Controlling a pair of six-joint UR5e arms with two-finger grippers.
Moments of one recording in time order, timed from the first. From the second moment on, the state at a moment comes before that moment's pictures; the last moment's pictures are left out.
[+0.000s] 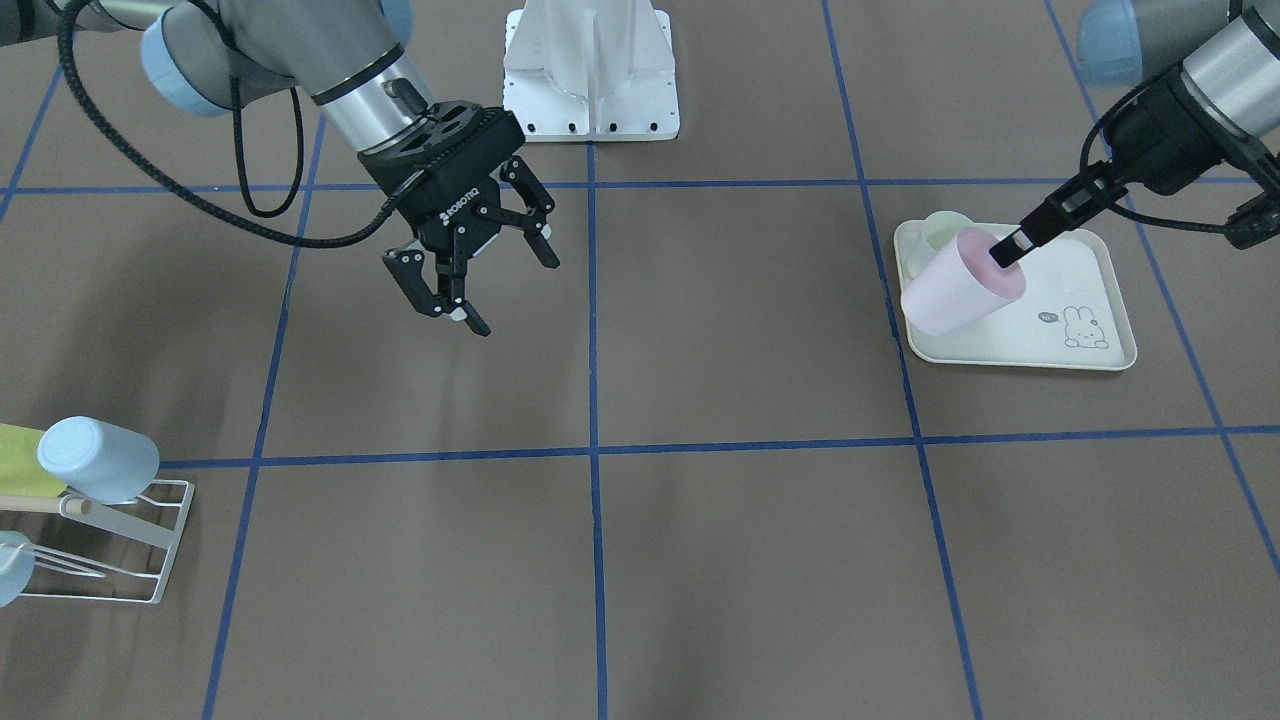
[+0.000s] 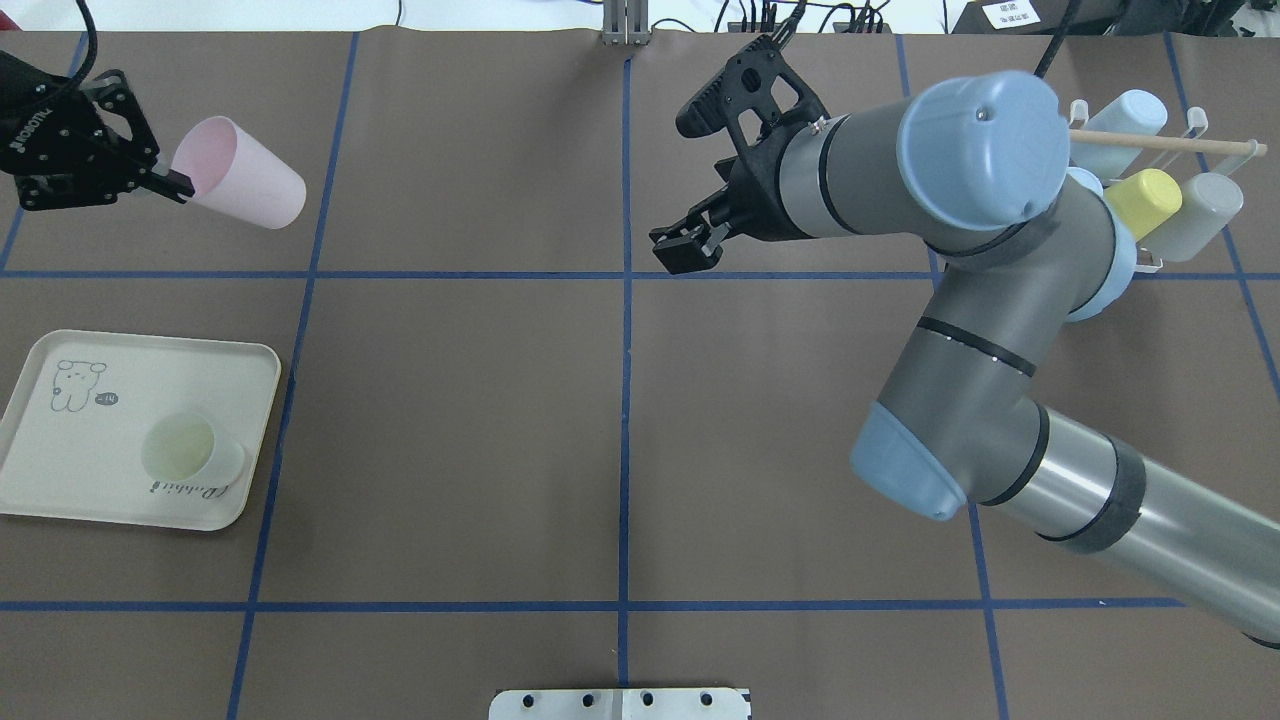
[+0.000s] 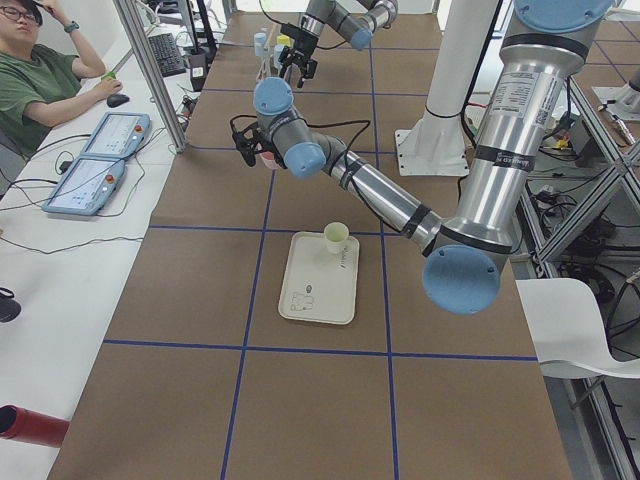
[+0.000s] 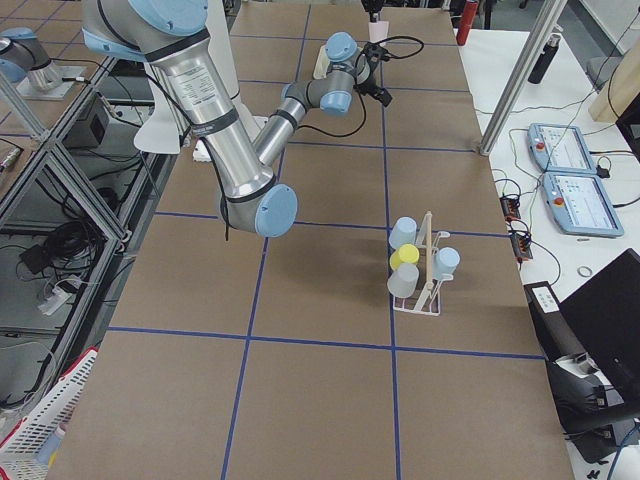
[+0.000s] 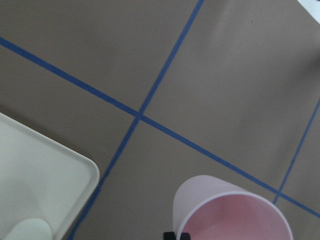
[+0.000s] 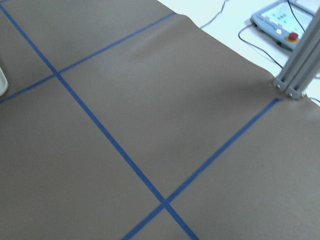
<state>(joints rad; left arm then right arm) -1.17 -1.86 -1.91 -1.94 -2.55 -1.60 0.65 -0.98 1.83 -1.06 1.74 0.41</state>
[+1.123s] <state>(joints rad) -1.12 -2.10 -1.82 -1.96 -2.80 -1.83 0.45 -0.93 1.71 -0.63 1.40 0.36</state>
